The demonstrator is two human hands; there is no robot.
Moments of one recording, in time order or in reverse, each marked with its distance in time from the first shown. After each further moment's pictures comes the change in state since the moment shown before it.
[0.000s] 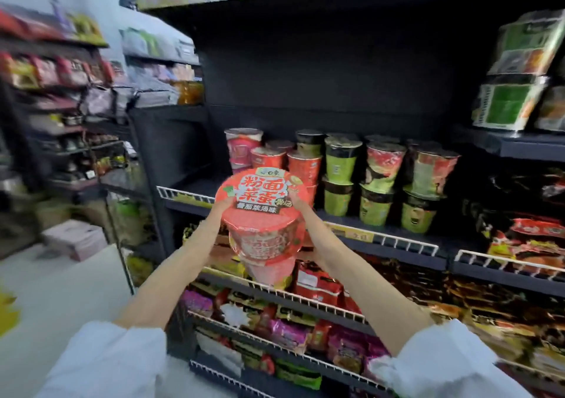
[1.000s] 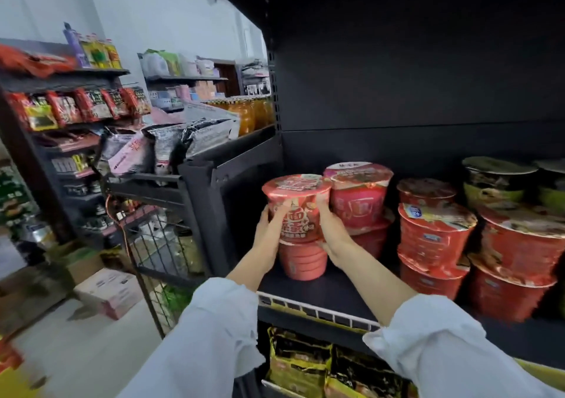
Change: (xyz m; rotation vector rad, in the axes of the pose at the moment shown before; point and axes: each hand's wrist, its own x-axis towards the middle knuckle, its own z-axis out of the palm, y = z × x) left_hand 0.461 0.101 -0.150 -0.089 -0.083 0.230; right_hand 0.490 -0.063 0.204 0.178 0.236 -0.051
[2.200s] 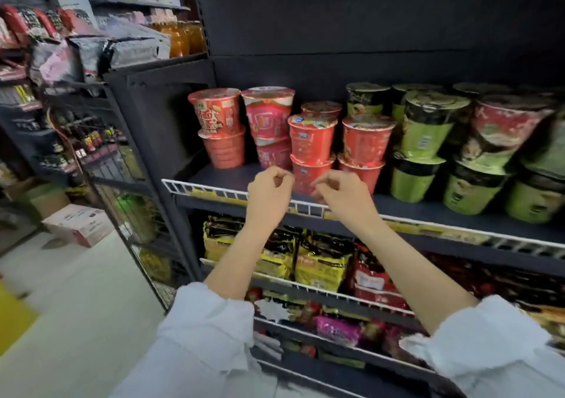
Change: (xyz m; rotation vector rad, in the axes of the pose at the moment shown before) left_hand -0.250 -0.034 0.158 0.573 0.041 0.291; right_hand -0.245 0.009 -0.218 -0.702 0.092 -0.345
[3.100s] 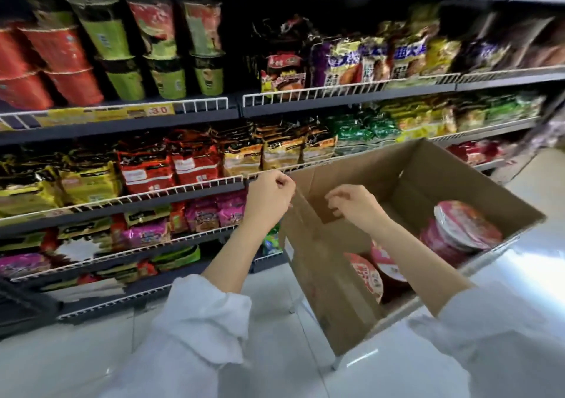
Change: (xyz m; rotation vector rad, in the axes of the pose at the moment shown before) left_hand -0.464 0.202 0.244 -0.072 -0.747 0.114; right_hand -0.499 0.187 -0.340 -0.217 0.309 0.642
